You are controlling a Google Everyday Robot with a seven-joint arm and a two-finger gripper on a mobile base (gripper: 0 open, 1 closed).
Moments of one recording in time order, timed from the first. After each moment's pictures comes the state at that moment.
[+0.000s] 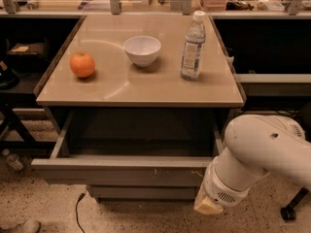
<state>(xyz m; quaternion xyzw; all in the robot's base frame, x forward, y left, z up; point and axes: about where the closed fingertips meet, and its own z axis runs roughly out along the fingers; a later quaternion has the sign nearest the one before) 0.328 -0.122 0.676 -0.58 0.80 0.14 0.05</state>
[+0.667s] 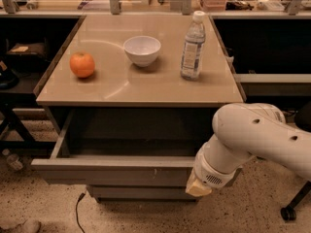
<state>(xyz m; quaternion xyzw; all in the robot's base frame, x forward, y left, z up) 0.373 -0.107 0.674 -0.59 0.79 0.12 0.07</state>
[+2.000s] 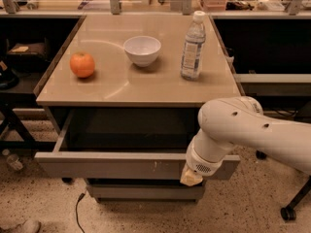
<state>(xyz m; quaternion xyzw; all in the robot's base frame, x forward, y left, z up) 0.414 -0.096 0.652 -0.60 0.79 0.10 0.07</state>
